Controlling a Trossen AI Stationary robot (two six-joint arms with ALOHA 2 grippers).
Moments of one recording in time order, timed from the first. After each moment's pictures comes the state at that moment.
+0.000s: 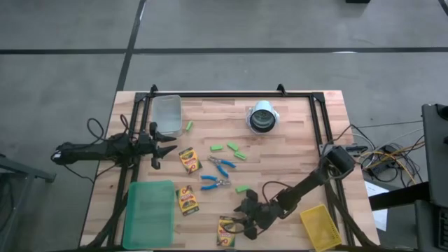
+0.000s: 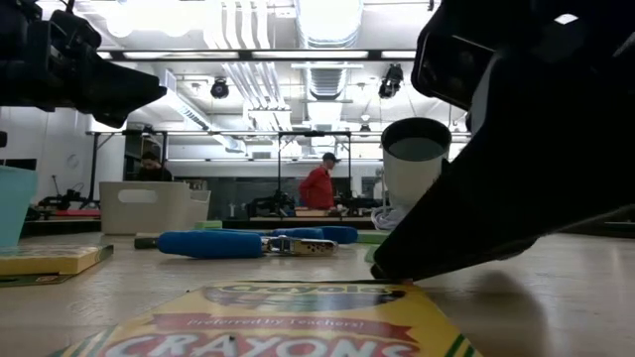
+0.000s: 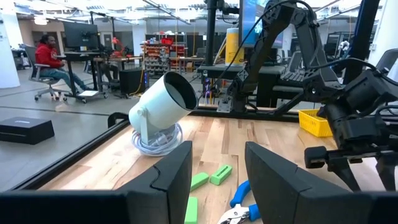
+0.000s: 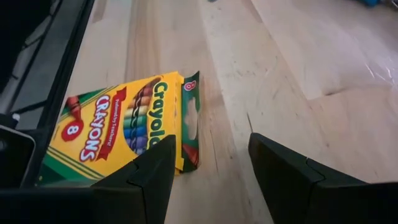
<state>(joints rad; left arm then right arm) -0.01 0.04 0.01 0.04 -0.17 -0.02 0.63 2.08 0.98 0.42 0.42 0.76</state>
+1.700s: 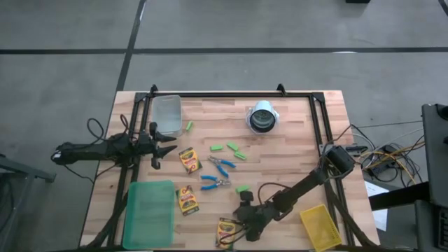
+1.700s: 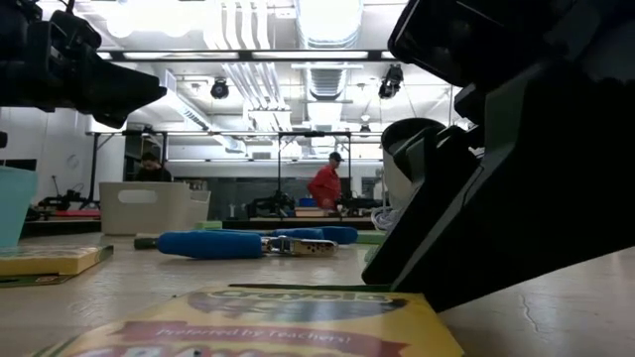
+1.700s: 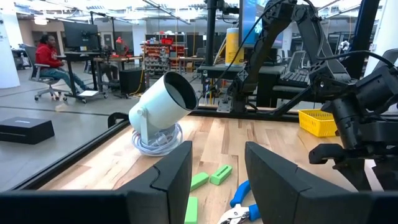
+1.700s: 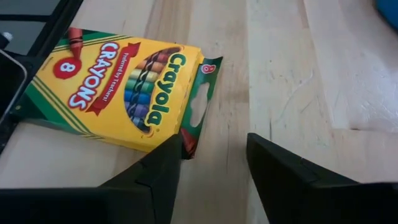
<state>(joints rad) -0.01 0.04 0.01 0.04 -0.17 -0.02 0.64 2.08 1.09 0.21 0.30 0.44</state>
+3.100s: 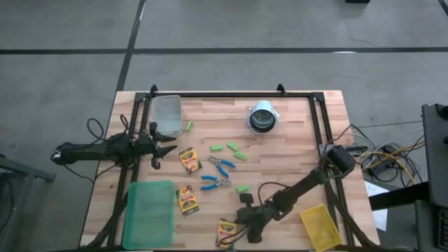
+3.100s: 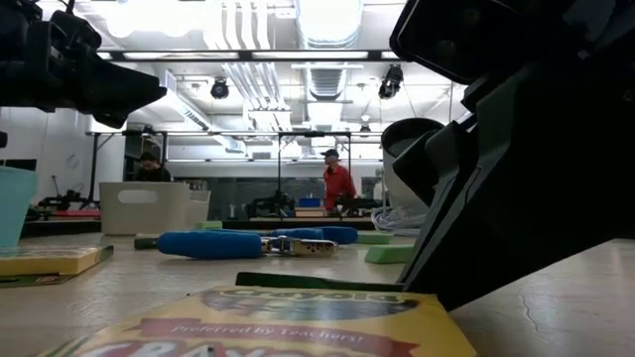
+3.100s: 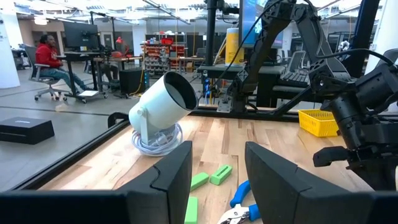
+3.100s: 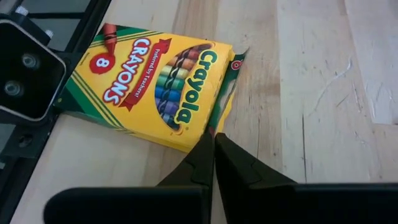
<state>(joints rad) -0.01 0.04 0.01 0.04 -0.17 -0.02 0.64 2.07 1.09 0.21 0.20 0.46</state>
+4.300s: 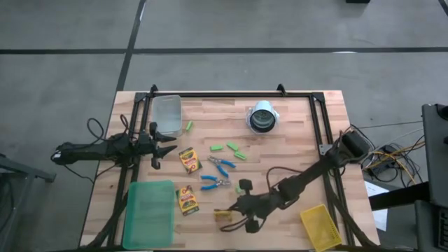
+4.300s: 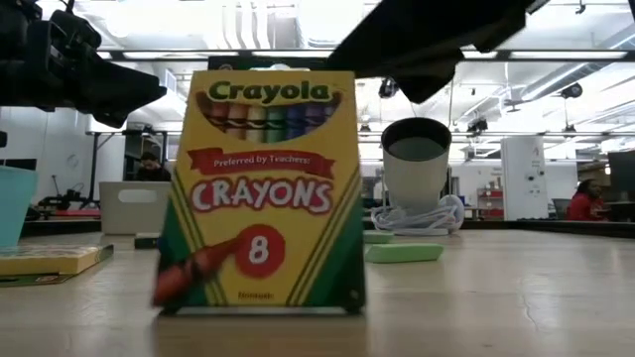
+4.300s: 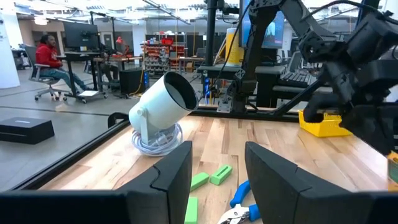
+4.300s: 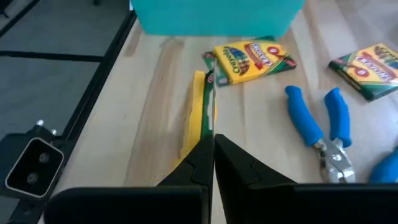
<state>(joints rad) -0.01 0.04 0.01 0.04 -0.17 -0.02 0.56 1.83 1.09 0.13 0.34 0.31</state>
